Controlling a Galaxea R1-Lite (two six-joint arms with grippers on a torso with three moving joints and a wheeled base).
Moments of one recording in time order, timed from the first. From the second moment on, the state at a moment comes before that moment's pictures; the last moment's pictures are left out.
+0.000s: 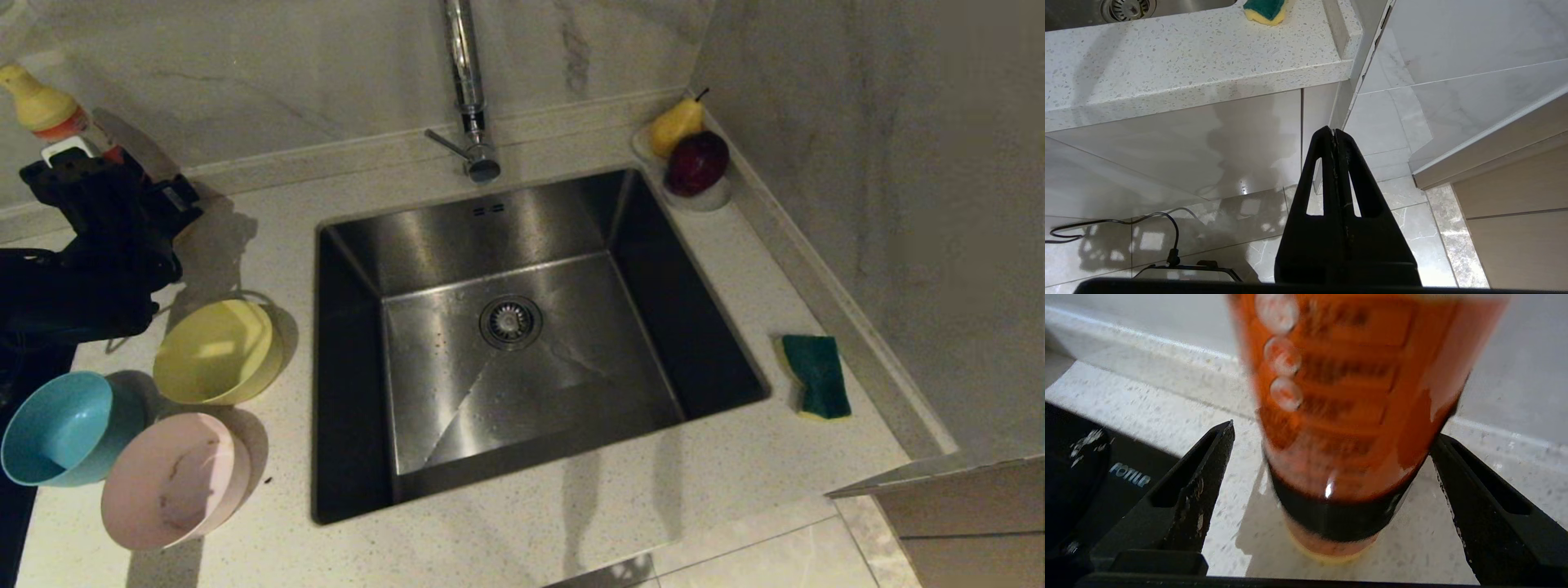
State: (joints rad) left arm 0.27 2.21 -1.60 -0.87 0.38 -0.18; right arm 0.00 0.00 0.00 0.00 0.00 0.00
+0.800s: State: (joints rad) left arm 0.27 2.31 -1.78 -0.84 0.38 -0.17; right arm 0.00 0.00 0.00 0.00 0.00 0.00
